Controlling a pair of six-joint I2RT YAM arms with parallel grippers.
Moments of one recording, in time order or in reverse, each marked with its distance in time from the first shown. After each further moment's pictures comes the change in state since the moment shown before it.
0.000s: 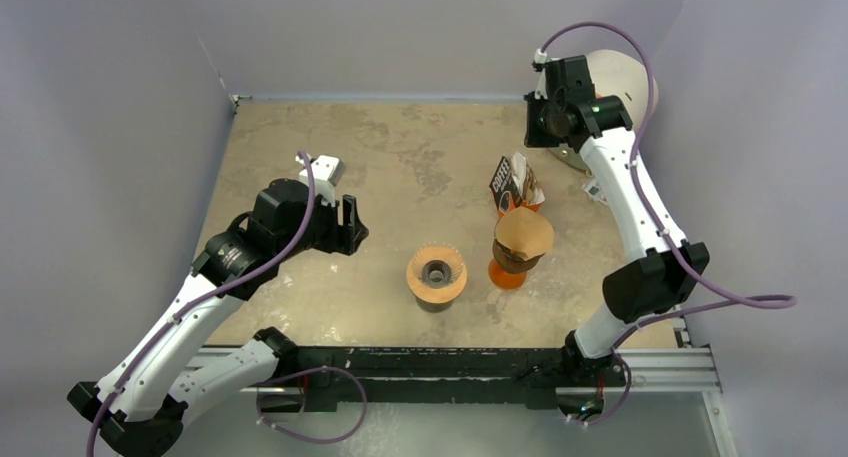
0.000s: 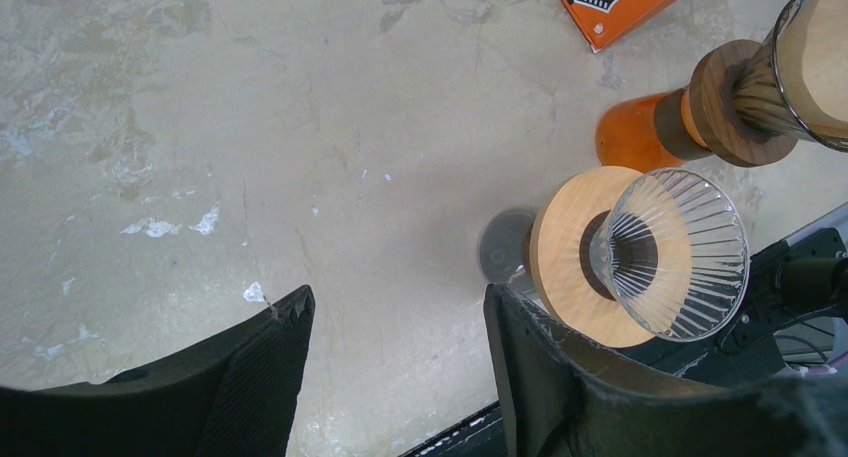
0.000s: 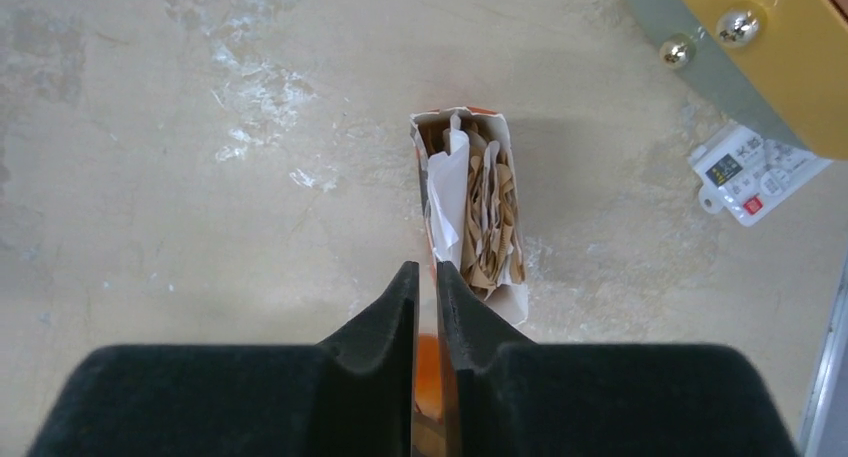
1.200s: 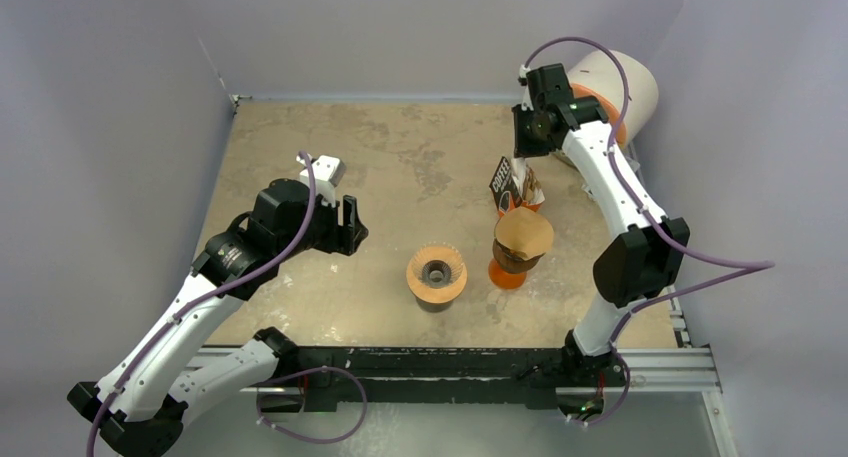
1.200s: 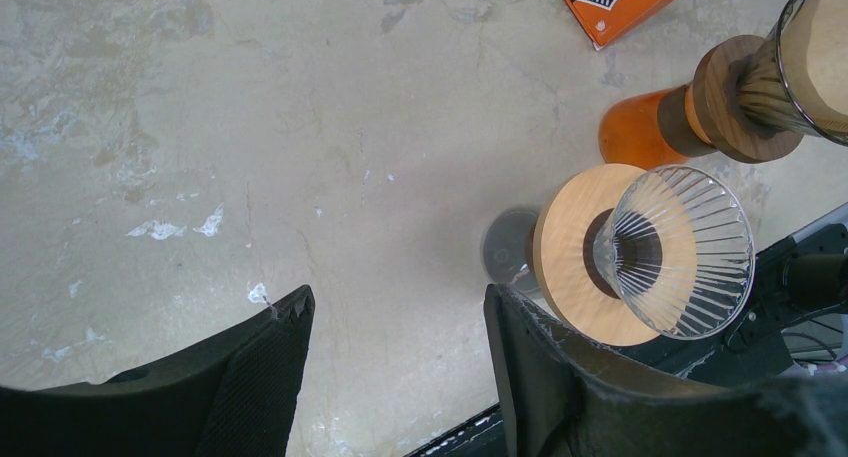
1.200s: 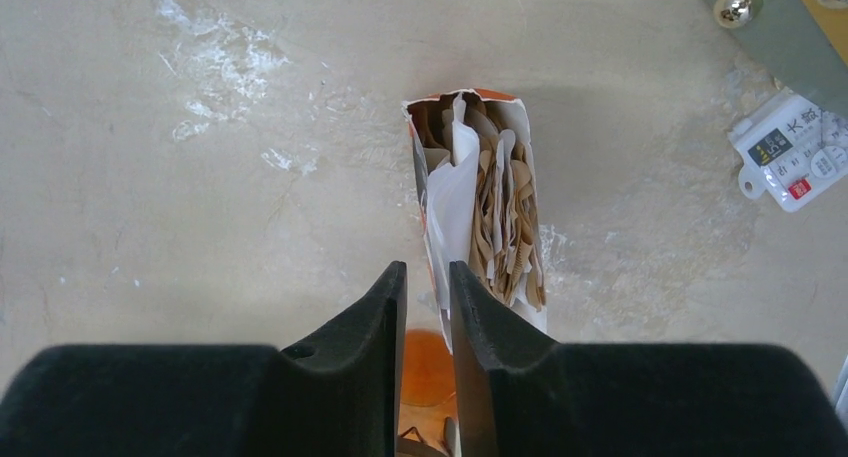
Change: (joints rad) left arm 0.000 0.000 0.000 0.000 0.000 0.014; right arm 0.014 0.103 -0.027 0.004 0.000 0.012
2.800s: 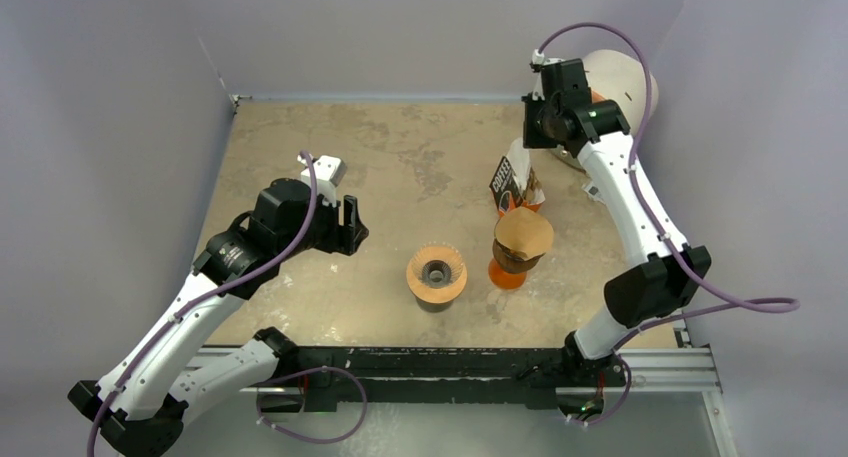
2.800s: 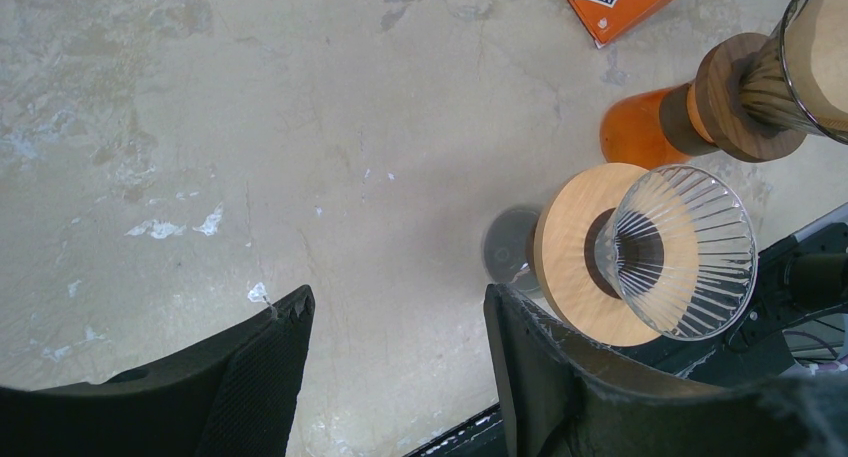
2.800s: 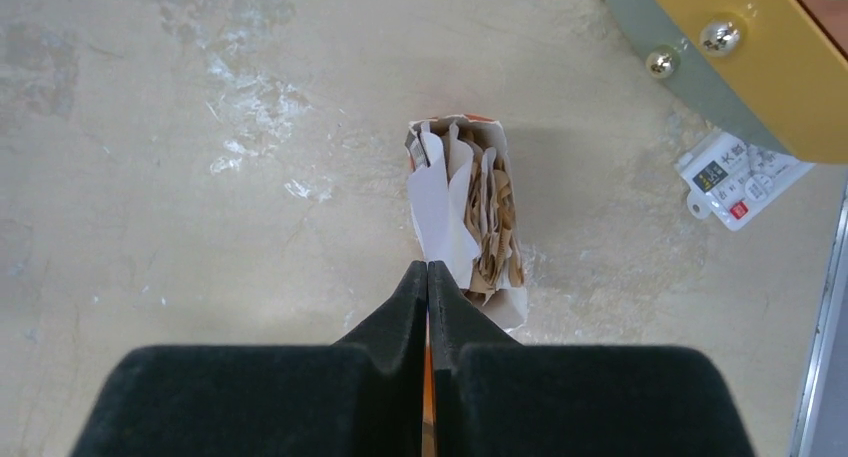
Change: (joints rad) left arm 0.000 0.006 0.000 0.000 0.000 0.000; right arm 0.014 -0.121 -0.006 0.029 0.044 -0.009
